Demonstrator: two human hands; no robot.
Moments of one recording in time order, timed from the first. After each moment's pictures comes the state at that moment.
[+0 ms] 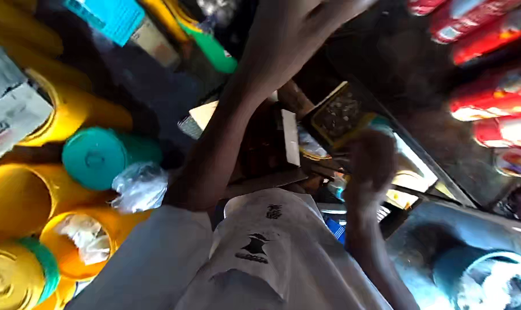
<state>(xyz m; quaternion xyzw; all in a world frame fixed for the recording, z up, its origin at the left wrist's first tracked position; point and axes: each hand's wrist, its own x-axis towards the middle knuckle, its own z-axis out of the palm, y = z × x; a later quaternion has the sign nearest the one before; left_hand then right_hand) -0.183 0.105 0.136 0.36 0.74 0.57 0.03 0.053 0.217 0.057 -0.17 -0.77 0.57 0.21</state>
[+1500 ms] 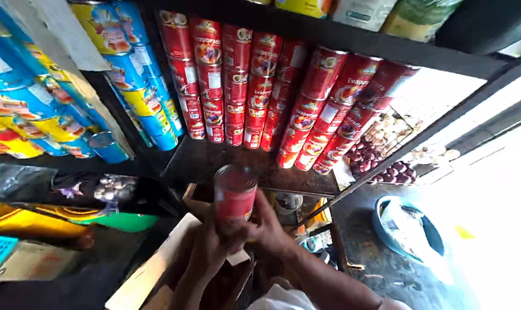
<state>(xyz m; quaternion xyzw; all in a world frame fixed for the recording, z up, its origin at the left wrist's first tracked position) -0.073 0.106 0.094 0.45 0.64 0.61 0.15 0.036 0.230 0.121 -0.08 -0.71 0.59 0.37</state>
